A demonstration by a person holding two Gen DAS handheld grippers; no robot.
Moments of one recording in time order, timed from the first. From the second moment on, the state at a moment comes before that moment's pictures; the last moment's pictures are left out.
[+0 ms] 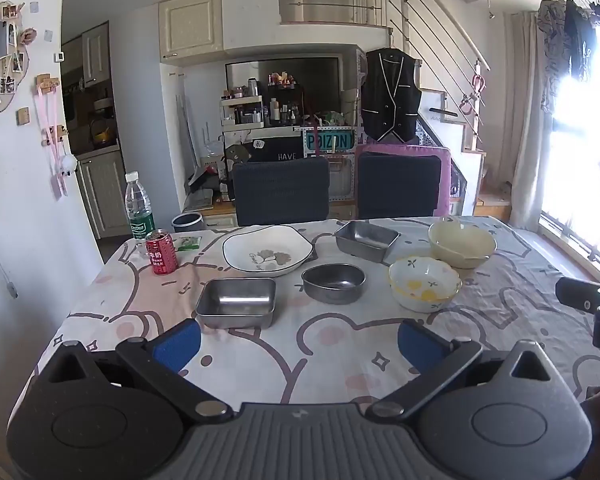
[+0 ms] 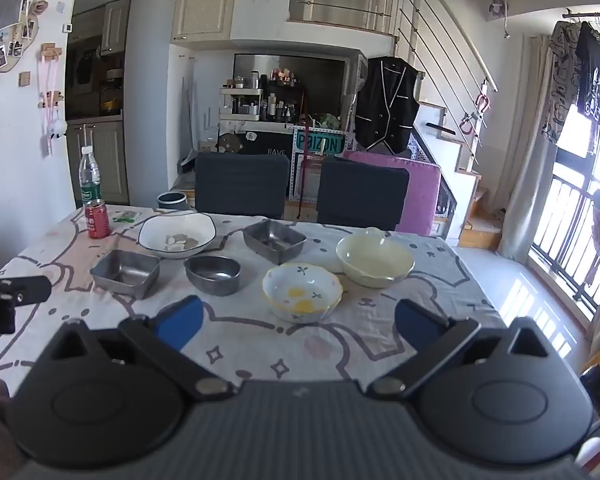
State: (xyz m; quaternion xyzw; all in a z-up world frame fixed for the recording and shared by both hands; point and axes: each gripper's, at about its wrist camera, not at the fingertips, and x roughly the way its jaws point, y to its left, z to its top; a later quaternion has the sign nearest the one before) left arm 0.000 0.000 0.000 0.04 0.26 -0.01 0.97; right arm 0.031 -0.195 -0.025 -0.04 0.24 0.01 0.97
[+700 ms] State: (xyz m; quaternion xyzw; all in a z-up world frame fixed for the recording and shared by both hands) left arm 0.000 0.000 0.000 0.03 0.26 -0.01 0.96; right arm 0.030 -0.195 -0.027 -0.04 0.25 0.01 0.97
